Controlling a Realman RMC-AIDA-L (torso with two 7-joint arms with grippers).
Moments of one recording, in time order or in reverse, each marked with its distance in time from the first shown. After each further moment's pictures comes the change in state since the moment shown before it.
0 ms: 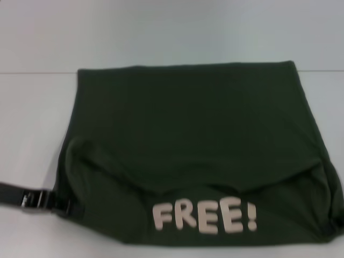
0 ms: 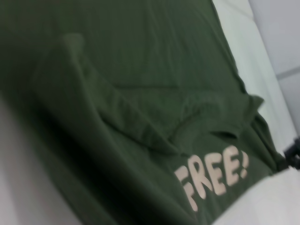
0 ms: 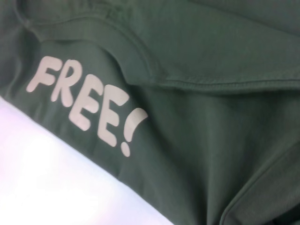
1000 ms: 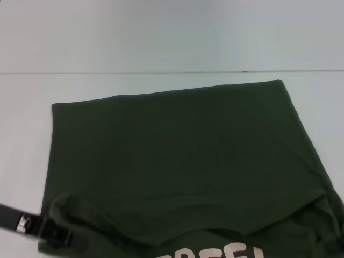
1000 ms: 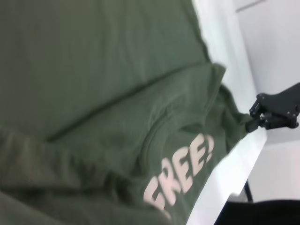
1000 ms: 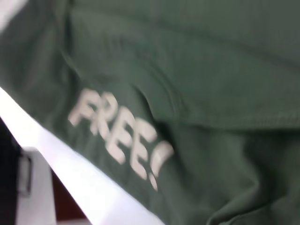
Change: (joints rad) left arm -0.010 0.000 0.008 -0.011 0.051 0.175 0.025; right arm -0.051 -0.011 0.138 0.005 0.007 -0.168 -0.162
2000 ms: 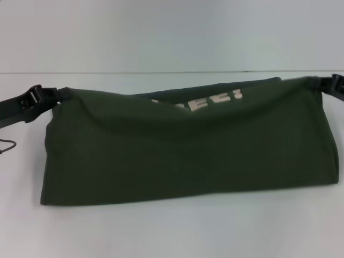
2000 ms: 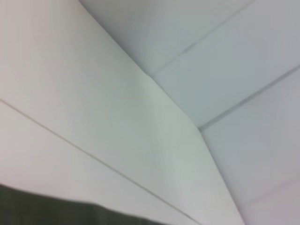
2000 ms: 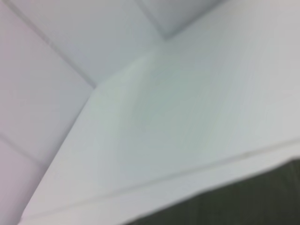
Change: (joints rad) left arm -0.001 -0.009 -0.234 -0.172 -0.451 -0.637 0.047; right arm 0.030 0.058 0.241 0.115 0.512 0.685 0.005
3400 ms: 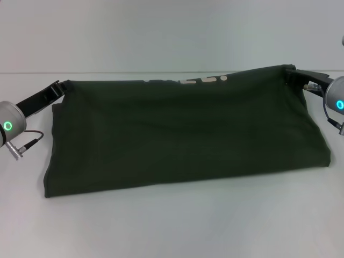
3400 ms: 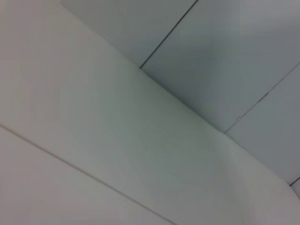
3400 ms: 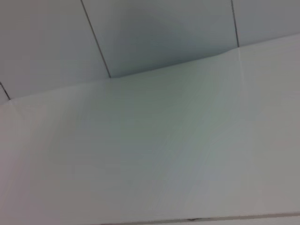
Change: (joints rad) left arm -0.068 -0.120 0.015 -0.102 -0.196 -0.512 0.318; right arm 0.144 0.116 -0.132 0.241 0.362 0.660 -0.615
